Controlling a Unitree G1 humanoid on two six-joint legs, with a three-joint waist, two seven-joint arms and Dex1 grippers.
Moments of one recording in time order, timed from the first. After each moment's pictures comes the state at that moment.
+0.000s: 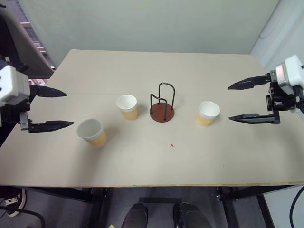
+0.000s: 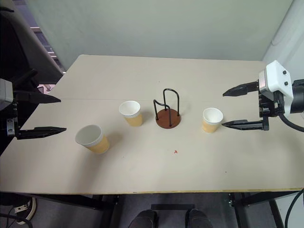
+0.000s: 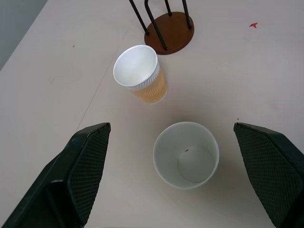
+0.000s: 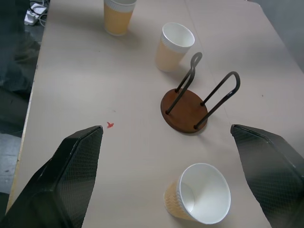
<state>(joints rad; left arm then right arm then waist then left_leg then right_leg) -0.29 1.35 0.44 0.04 -0.49 0.28 -1.43 -0.70 -1.12 -0.10 -0.11 0.51 0.44 1.44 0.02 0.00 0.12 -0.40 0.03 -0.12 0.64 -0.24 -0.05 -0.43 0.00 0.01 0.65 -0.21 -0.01</state>
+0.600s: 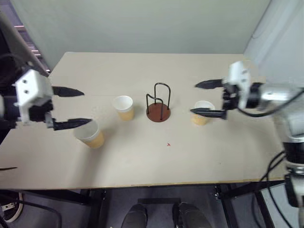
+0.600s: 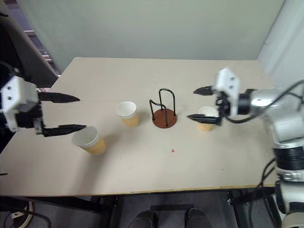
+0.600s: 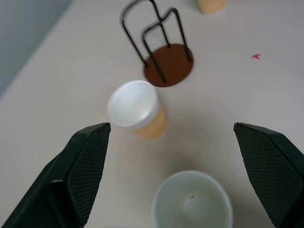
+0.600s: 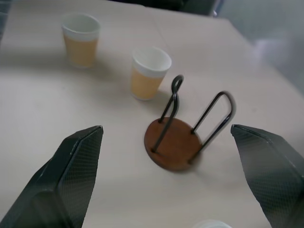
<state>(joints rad) -0.38 1.20 0.28 0.04 -0.40 0.26 -1.29 -0.80 -0.69 0.15 -0.10 0.35 0.55 1.04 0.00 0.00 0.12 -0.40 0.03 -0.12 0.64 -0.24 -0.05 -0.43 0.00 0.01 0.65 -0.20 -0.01</state>
